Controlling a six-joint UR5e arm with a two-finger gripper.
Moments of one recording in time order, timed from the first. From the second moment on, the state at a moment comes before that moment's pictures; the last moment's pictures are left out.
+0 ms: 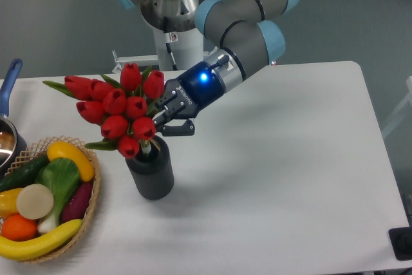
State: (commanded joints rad) arm 2.61 -1.80 -1.97 -0.77 0.09 1.19
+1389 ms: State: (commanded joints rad) arm 2.61 -1.90 -2.08 -0.76 0.11 1.44
